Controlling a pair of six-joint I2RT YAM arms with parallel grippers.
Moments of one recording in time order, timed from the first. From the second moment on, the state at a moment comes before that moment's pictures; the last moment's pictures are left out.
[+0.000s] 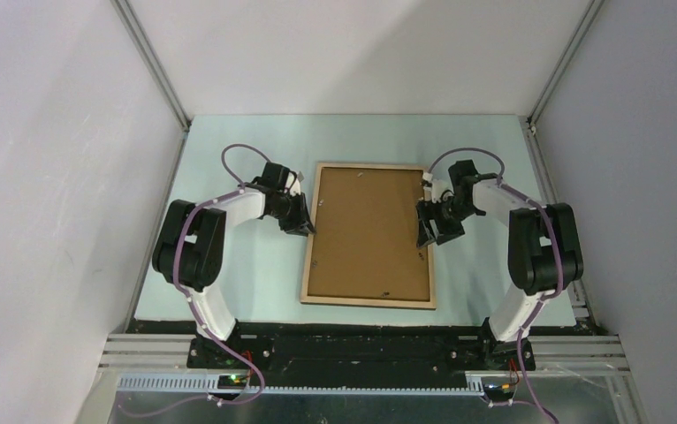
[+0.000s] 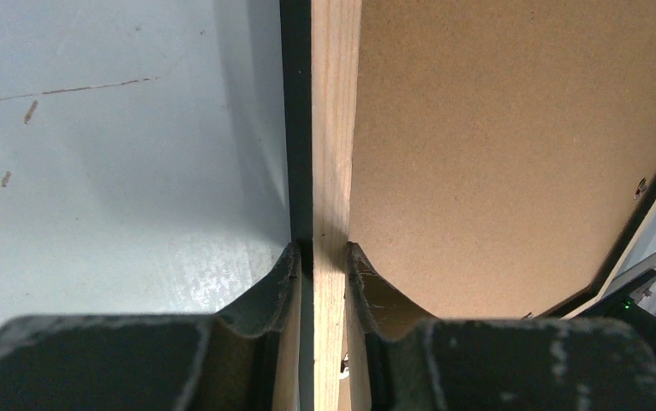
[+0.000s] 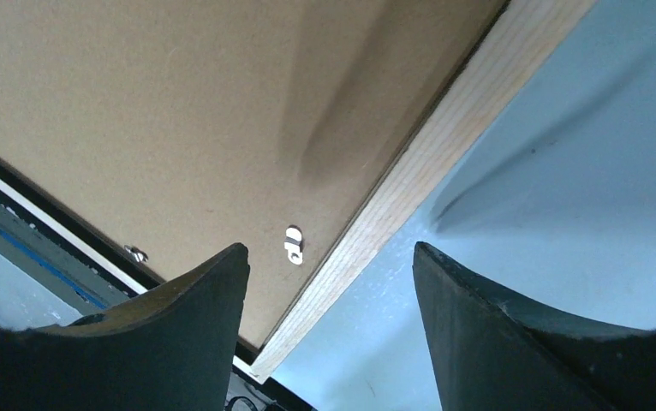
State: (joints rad) left arm -0.29 1.79 1.05 -0.38 0.39 -0.42; right arm 0.16 1.76 1.11 -0.73 -0.48 -0.16
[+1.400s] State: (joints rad) left arm -0.28 1.79 1.05 -0.38 0.39 -0.42; right arm 0.30 1.67 1.00 -0.63 -0.23 -0.14
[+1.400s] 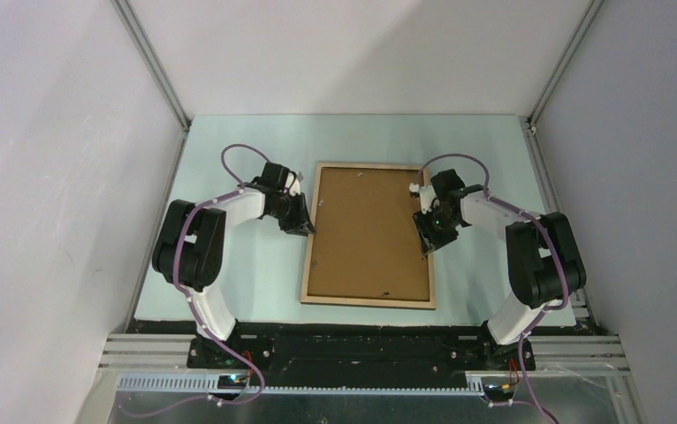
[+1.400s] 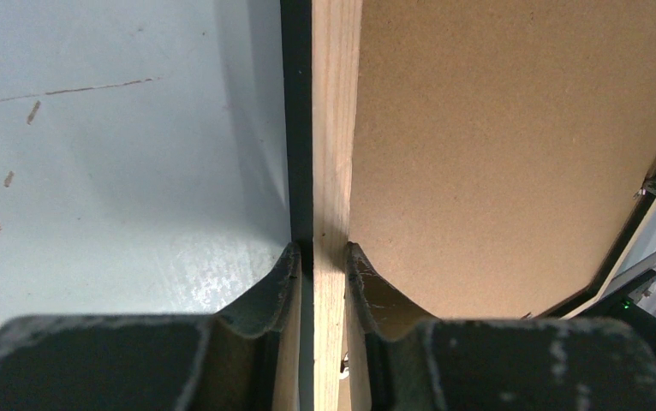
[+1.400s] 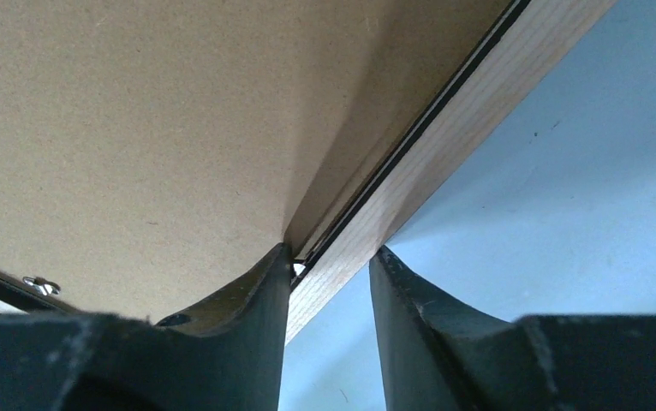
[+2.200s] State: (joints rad) left arm -0.27 1.79 1.05 -0.38 0.40 -0.42; right arm 0.29 1.67 1.00 -0.63 -0.29 -0.19
